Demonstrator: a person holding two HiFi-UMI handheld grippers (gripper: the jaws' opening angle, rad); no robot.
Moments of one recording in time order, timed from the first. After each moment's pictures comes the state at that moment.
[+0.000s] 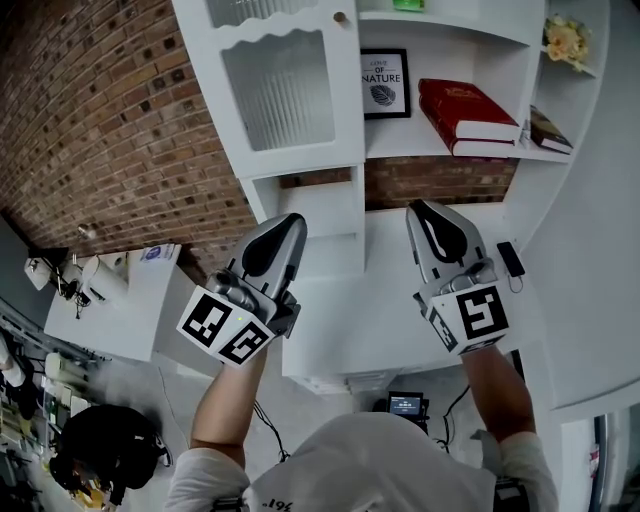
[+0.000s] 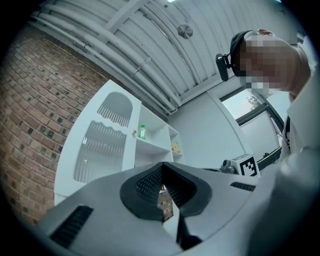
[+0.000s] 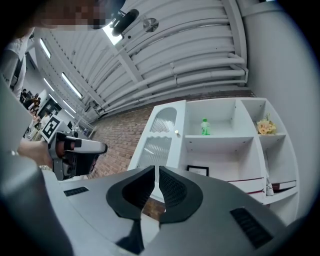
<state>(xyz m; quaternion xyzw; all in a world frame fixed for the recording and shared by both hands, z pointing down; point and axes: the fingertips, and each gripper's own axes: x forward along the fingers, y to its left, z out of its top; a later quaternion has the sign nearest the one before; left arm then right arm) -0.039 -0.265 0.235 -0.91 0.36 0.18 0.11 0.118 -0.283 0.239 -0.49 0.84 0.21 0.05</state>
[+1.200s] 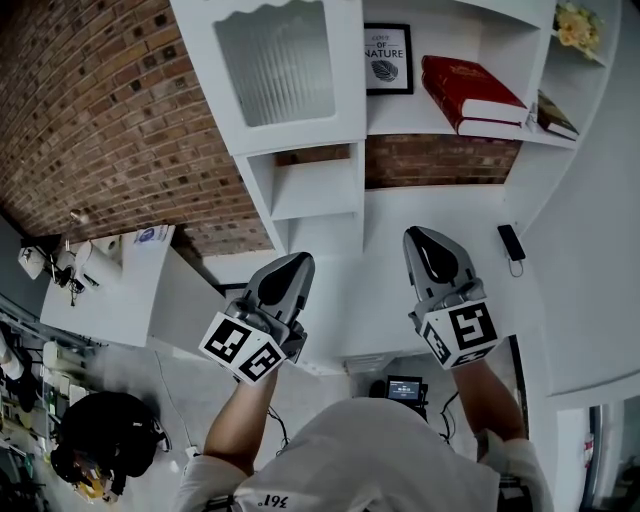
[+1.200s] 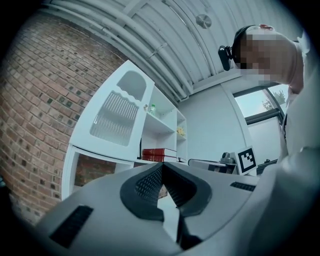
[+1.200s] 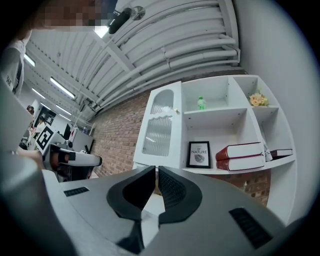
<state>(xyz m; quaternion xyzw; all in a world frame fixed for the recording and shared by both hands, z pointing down) -0.040 -0.257 0.348 -0.91 0.38 0.14 0.00 0.118 -0.278 0.325 -0.50 0.86 0.12 0.01</state>
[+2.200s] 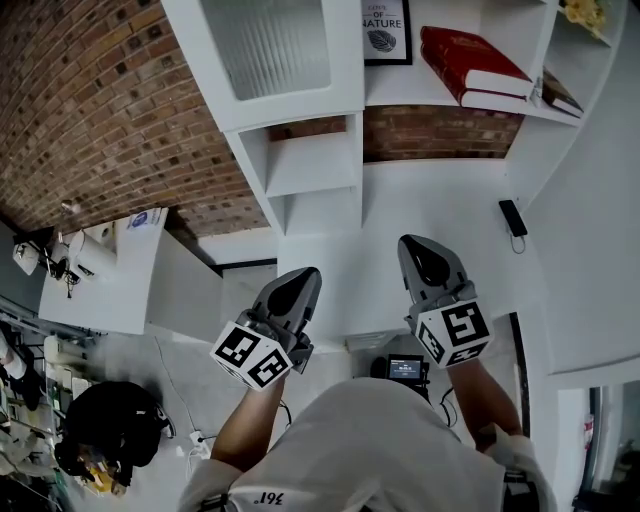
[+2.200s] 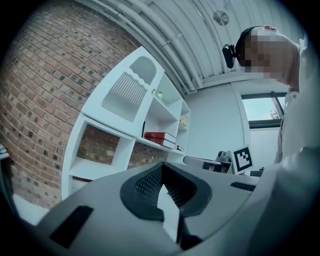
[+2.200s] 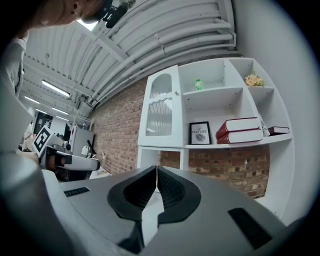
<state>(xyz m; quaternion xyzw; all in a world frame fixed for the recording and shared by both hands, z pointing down) -0.036 -0.236 0.421 -0.91 0.38 0.11 -0.10 0.112 -0.268 0.395 -0.50 0.86 0.04 -0.03</state>
